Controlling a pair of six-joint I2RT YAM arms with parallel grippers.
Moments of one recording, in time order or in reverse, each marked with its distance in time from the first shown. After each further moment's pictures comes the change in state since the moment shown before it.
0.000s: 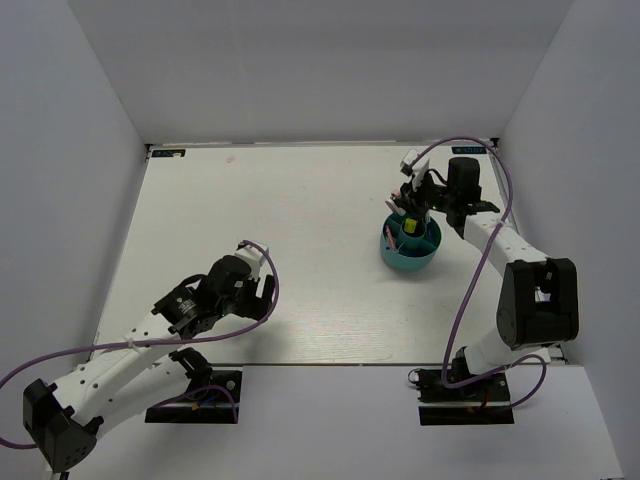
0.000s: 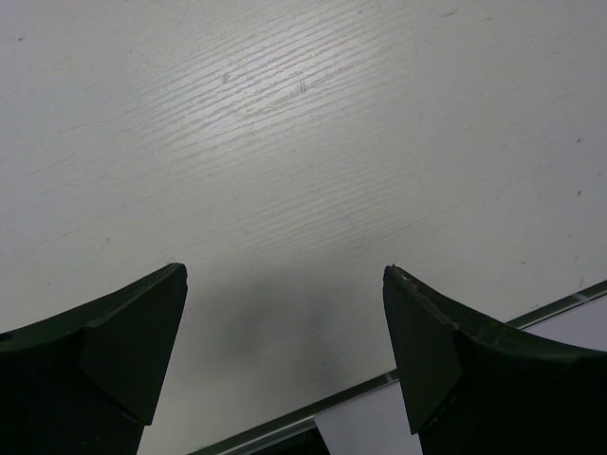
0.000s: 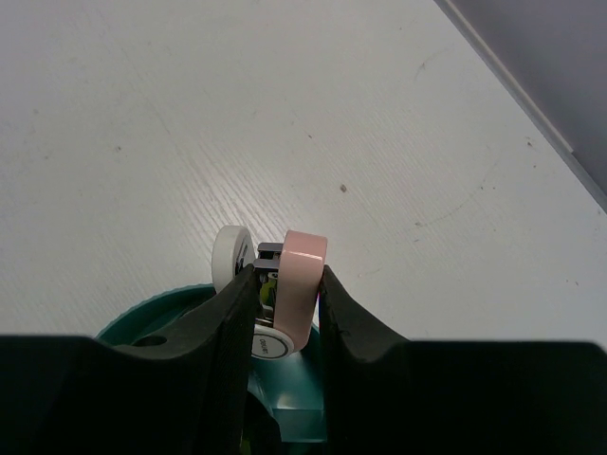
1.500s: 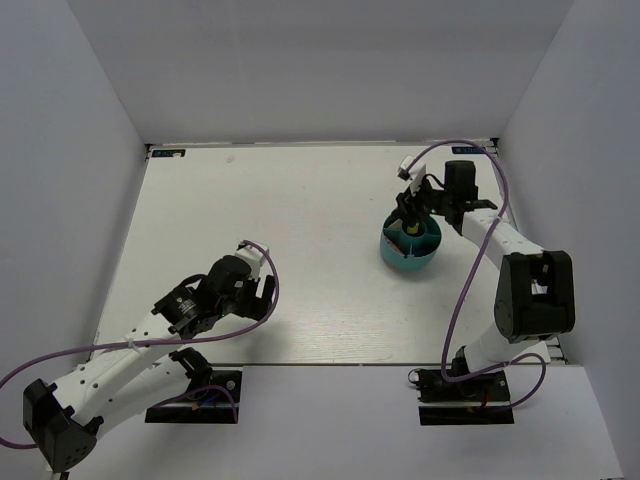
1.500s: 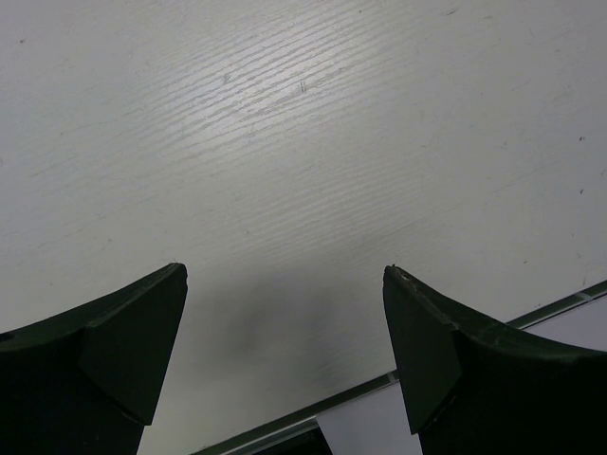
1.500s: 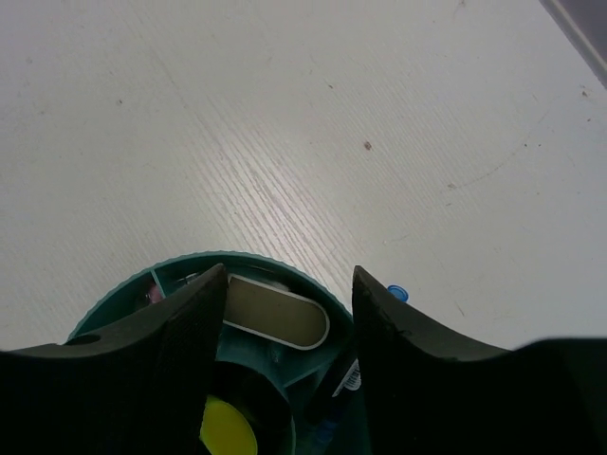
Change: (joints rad) left arm 0.000 0.000 0.000 0.000 0.000 0.008; right arm -0.004 0.047 0.016 -0.109 0.017 -0.057
